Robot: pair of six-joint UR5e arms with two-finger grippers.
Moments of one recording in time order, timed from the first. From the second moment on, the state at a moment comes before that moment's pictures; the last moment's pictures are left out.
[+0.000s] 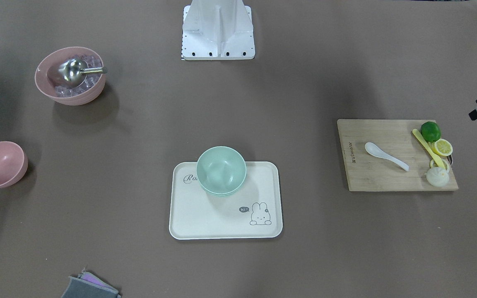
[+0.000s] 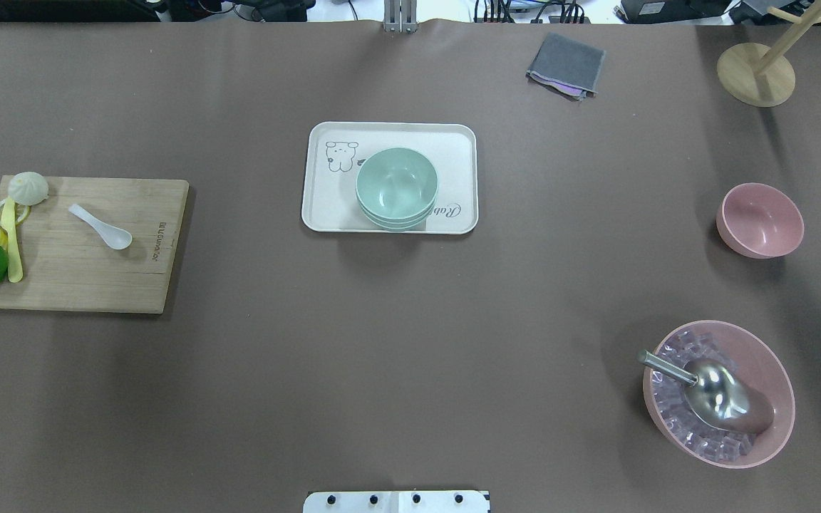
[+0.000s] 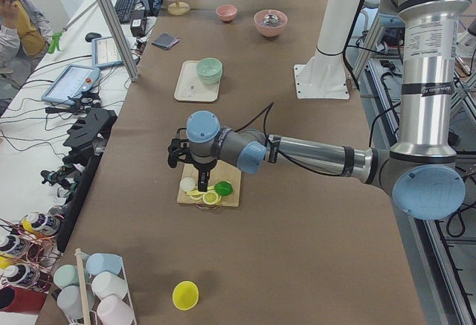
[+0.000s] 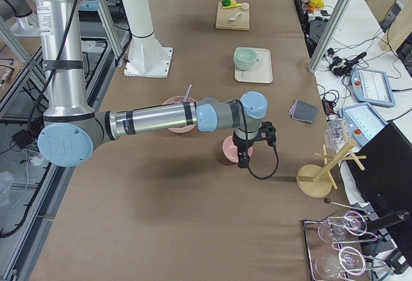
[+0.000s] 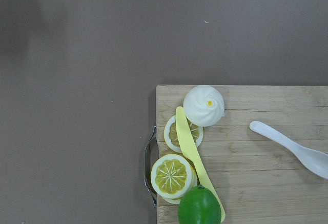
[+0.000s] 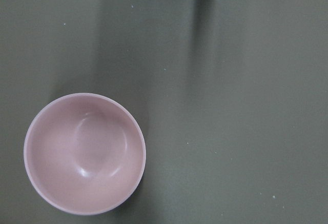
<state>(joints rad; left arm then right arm) -1.36 -1.56 -1.74 -1.84 -2.43 -0.50 1.38 -1.48 1.64 -1.60 2.33 0.11</state>
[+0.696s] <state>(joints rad) -1.13 -1.71 -1.72 -1.84 -2.33 -0.96 1.23 -1.44 1.39 -1.16 2.33 0.47</state>
